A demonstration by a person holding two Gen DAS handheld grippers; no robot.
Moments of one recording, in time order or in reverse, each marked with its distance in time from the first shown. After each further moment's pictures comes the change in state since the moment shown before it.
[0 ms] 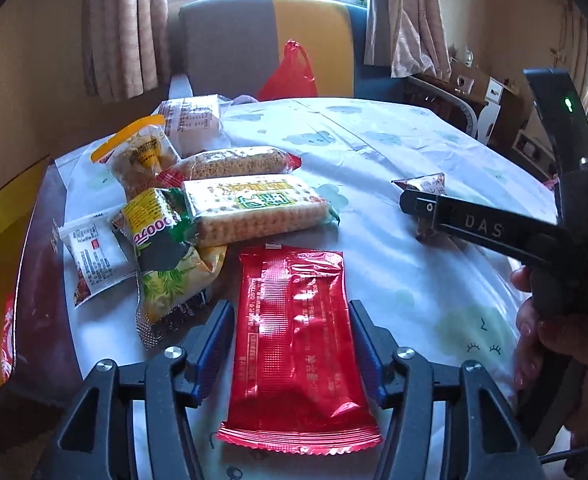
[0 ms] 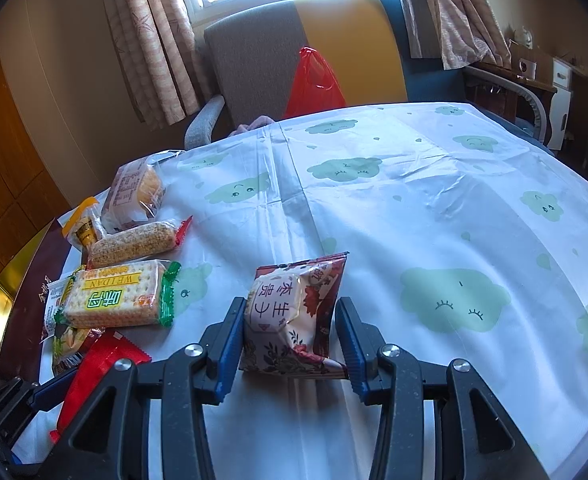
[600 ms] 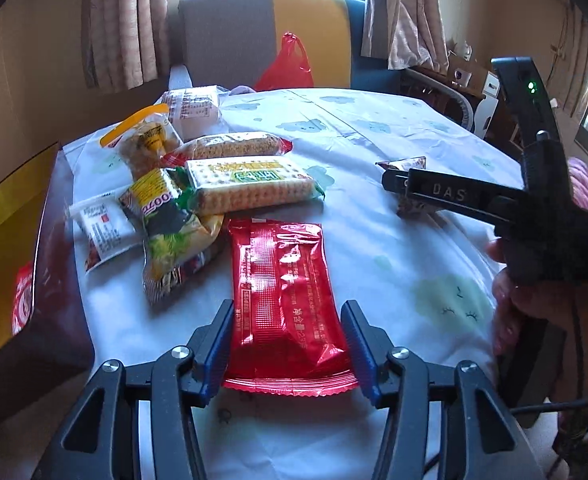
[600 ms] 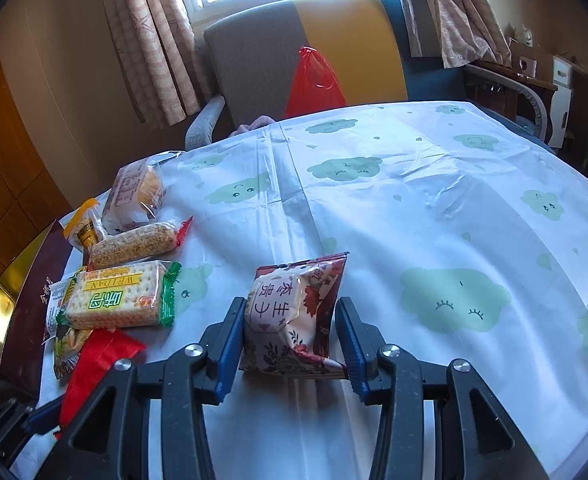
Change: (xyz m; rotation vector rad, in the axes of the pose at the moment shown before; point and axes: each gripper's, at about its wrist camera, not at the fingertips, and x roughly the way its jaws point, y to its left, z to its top) left arm -0.024 -0.006 -0.017 -0.010 0.036 -0.011; right arm -0.001 0.000 0.000 0.003 0.000 0.004
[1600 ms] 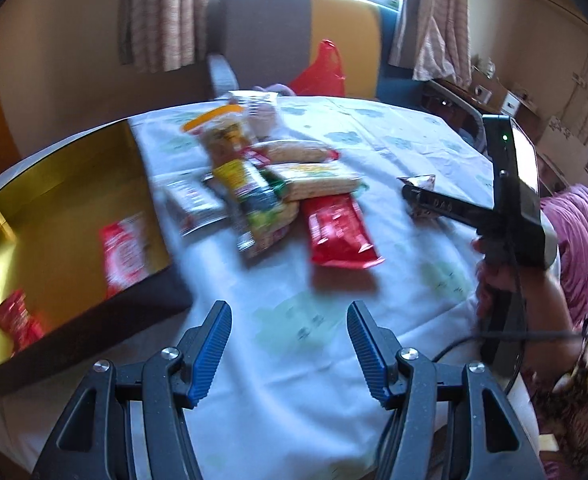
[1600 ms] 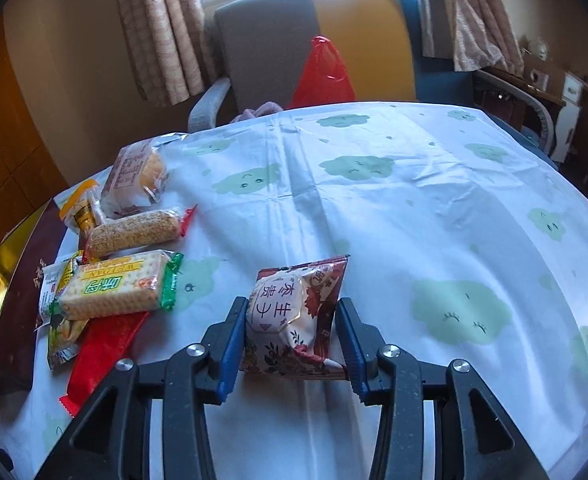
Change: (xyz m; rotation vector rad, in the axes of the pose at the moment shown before) left arm -0.058 0.038 0.002 -0.091 0.041 0.013; right arm 0.005 0.008 0.004 -0.055 0.049 -0.032
